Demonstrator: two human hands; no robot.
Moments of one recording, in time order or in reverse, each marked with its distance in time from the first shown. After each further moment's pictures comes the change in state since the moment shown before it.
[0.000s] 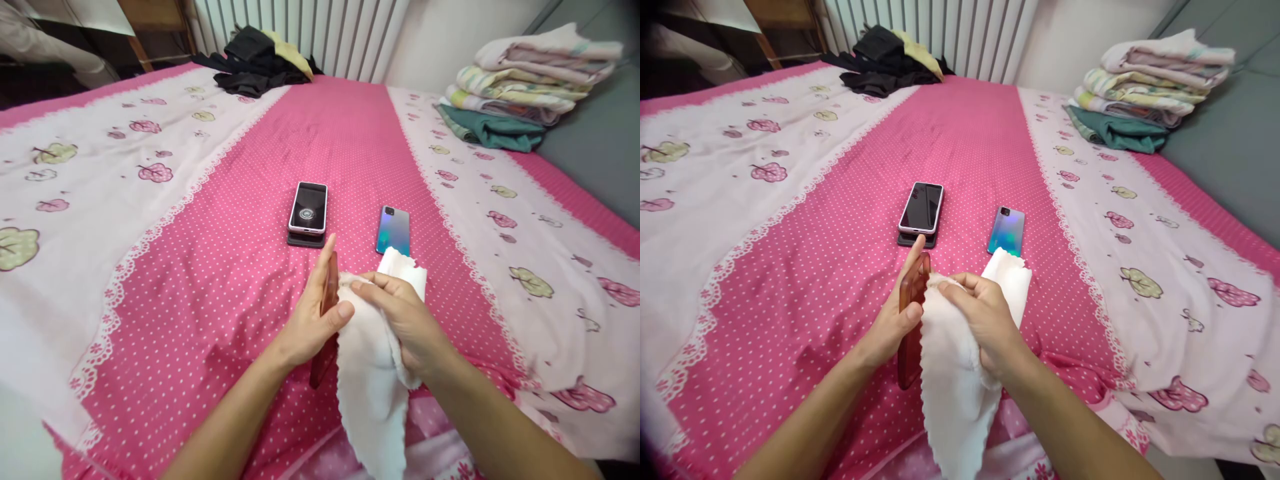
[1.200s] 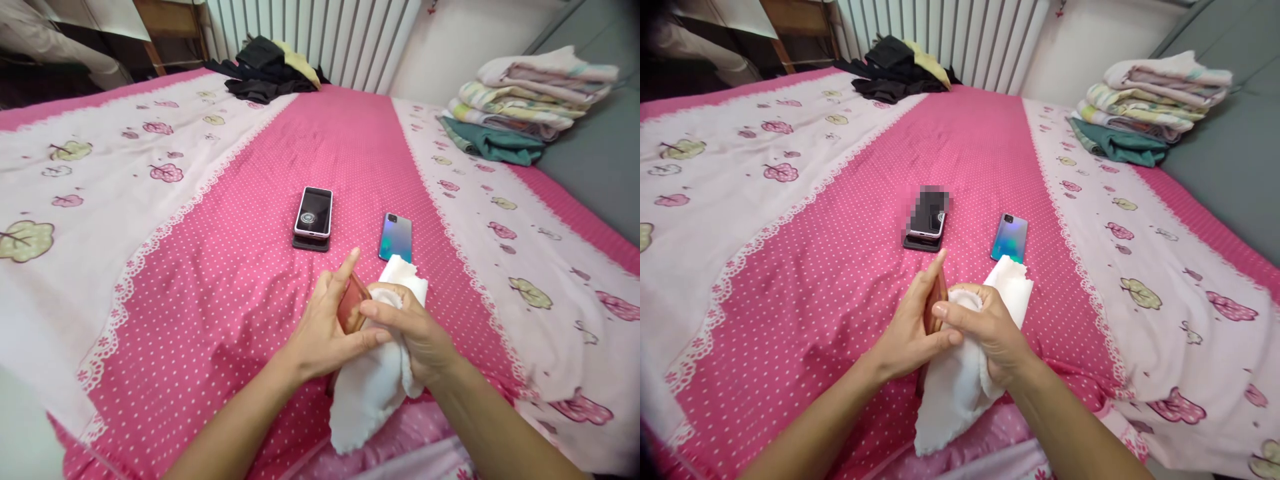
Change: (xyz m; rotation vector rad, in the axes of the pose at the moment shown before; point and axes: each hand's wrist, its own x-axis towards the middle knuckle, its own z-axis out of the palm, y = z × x) left_hand -0.008 0.006 0.001 0.529 0.005 0.025; right_hand -0.006 -0.001 -0.006 0.020 -0.263 -0.025
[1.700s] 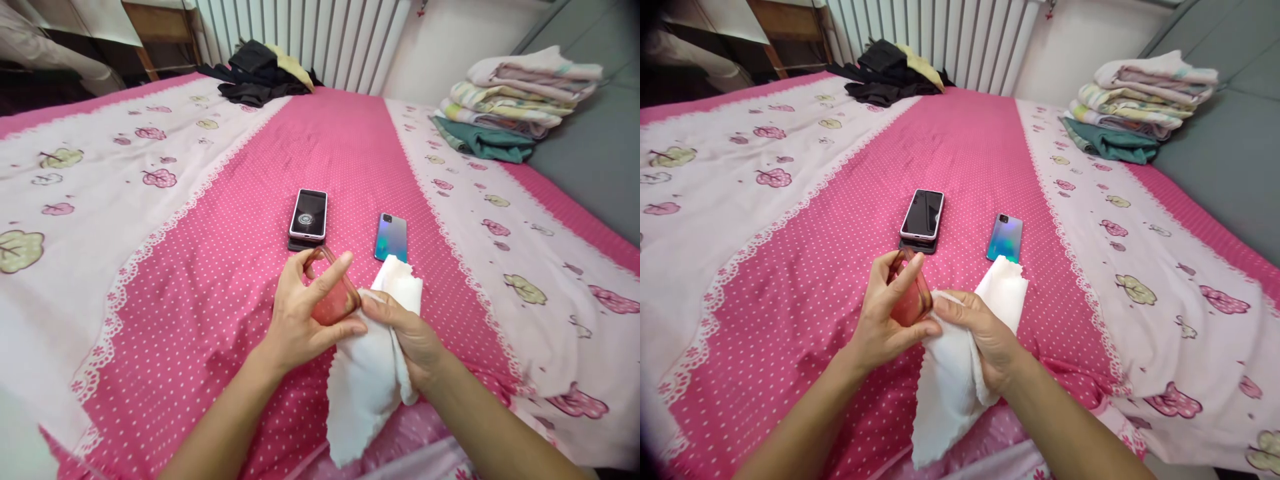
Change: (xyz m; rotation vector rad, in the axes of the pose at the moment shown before) left_hand 0.009 -0.007 -0.023 0.367 0.266 0.402; right_hand 0.005 0.006 0.002 0.334 -0.199 0.158
